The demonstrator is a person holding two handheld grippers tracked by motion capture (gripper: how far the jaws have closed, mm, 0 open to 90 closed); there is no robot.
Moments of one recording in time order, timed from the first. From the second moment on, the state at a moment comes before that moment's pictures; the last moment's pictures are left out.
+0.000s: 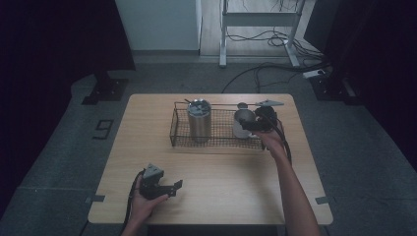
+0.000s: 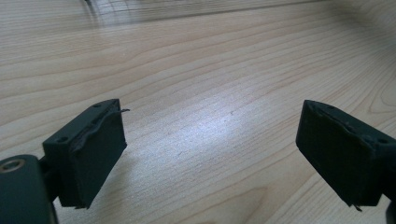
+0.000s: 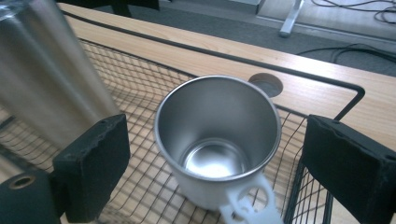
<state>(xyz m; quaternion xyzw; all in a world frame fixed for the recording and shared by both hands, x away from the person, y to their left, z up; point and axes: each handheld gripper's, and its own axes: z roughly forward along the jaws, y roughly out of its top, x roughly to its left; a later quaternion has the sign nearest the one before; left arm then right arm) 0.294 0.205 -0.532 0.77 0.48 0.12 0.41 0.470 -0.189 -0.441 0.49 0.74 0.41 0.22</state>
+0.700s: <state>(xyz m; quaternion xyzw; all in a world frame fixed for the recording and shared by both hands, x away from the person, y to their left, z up) 0.293 0.201 -0.531 0.77 0.47 0.12 0.41 0.400 -0.211 -0.452 0.46 0.73 0.44 0.23</state>
